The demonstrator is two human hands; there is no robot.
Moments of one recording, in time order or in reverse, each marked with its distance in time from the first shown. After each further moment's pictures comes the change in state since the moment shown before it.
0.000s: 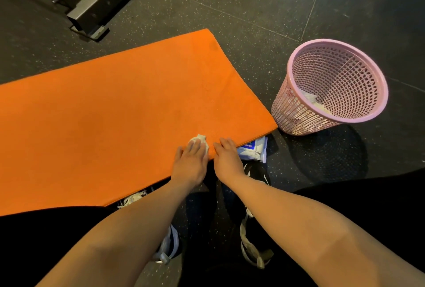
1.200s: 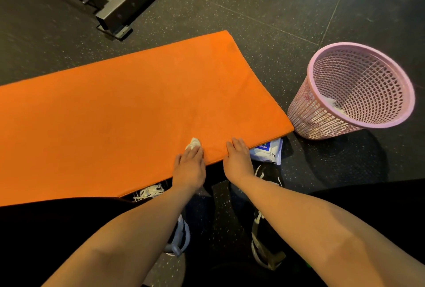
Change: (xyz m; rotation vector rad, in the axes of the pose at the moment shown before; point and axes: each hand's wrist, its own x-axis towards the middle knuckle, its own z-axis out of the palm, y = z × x) left_hand -0.029 -0.031 0.006 -0.133 0.132 -0.144; right_hand 0.000 -0.006 0.015 -0.079 0.012 0.005
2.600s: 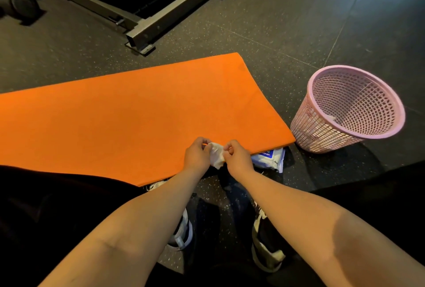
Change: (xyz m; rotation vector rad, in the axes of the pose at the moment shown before) left_hand -0.004 0.029 -0.053 -0.732 0.196 -0.207; right_hand -0.020 -0.036 -0.030 0.472 0.042 0.004
